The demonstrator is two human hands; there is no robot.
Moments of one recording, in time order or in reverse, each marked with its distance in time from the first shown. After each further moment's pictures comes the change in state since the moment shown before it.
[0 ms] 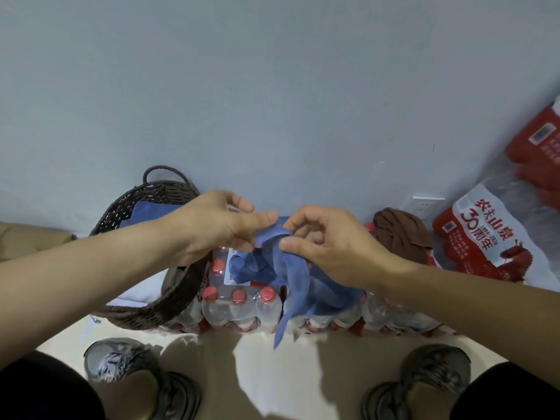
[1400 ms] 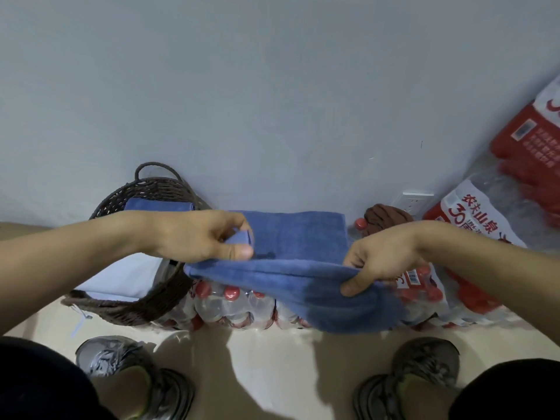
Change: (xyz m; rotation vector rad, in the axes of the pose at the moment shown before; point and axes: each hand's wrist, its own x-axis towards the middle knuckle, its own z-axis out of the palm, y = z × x) left_hand 0.005 -0.015 -0.022 0.675 -0.420 0.168; right_hand -0.014 0.017 -0.073 -0.448 -0.859 0.551
